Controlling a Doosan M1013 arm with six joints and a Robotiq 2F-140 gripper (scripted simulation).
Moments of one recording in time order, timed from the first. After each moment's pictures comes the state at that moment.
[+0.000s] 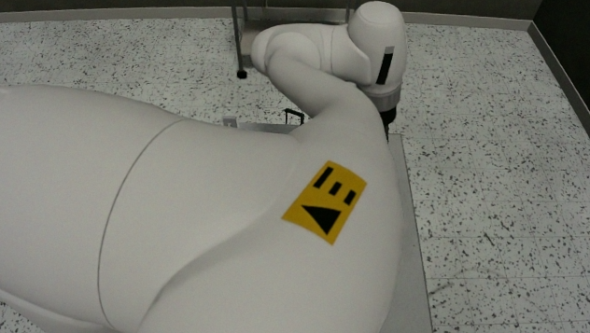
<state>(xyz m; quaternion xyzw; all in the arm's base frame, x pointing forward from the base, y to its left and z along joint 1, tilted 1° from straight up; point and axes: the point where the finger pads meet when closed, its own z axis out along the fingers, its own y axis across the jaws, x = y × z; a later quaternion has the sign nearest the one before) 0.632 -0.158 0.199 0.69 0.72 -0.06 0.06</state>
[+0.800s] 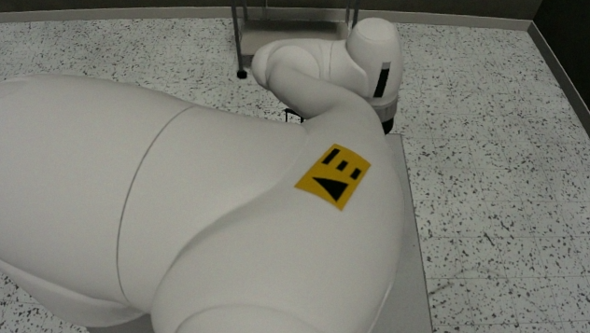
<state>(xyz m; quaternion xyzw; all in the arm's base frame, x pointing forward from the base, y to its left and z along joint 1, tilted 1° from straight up) 0.631 -0.157 0.165 0.69 0.72 -0.06 0.06</state>
